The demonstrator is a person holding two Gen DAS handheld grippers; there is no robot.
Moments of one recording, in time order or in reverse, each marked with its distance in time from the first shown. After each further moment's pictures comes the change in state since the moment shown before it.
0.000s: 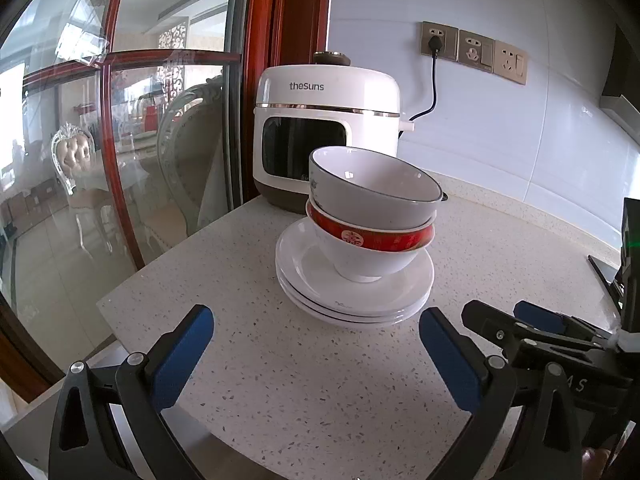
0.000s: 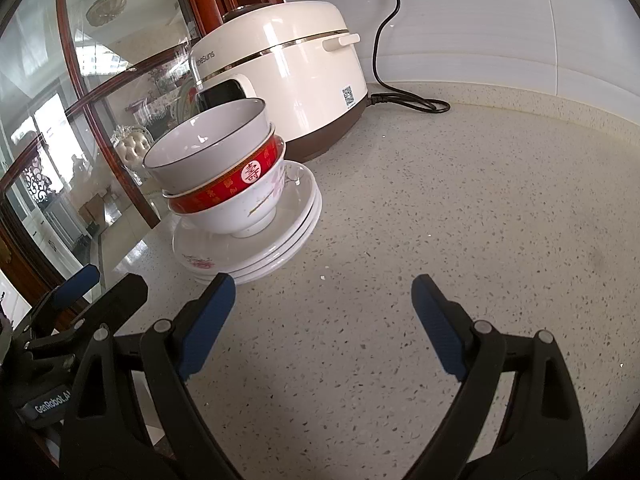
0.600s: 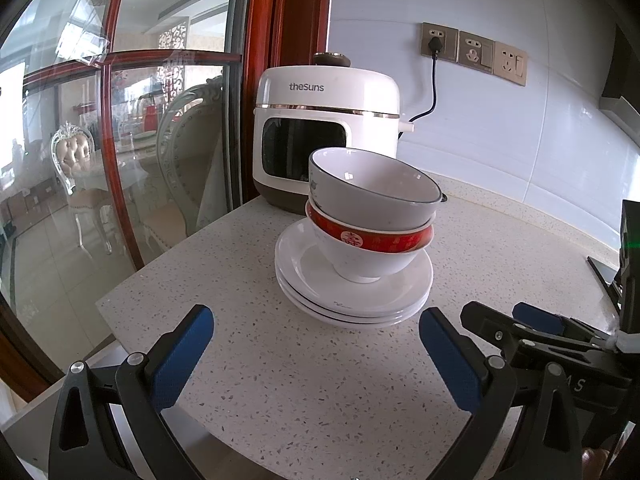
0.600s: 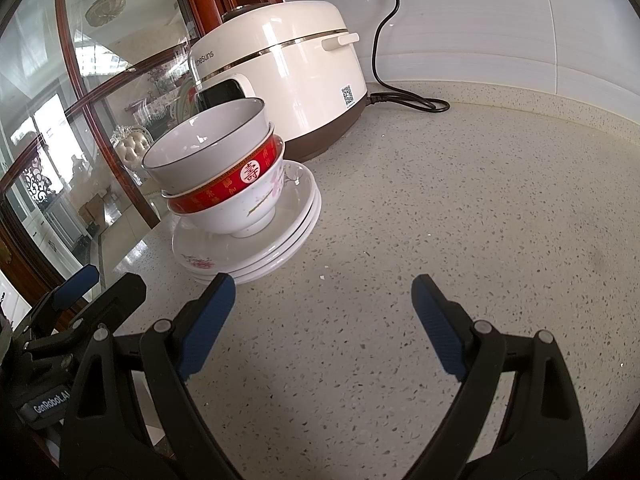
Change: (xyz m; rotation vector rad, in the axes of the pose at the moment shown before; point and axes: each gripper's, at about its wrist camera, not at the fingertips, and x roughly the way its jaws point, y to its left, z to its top) left arm 0.001 -0.001 0.000 -0.002 -0.001 0.000; right arm -0.001 0.000 0.000 0.001 -0.001 0.001
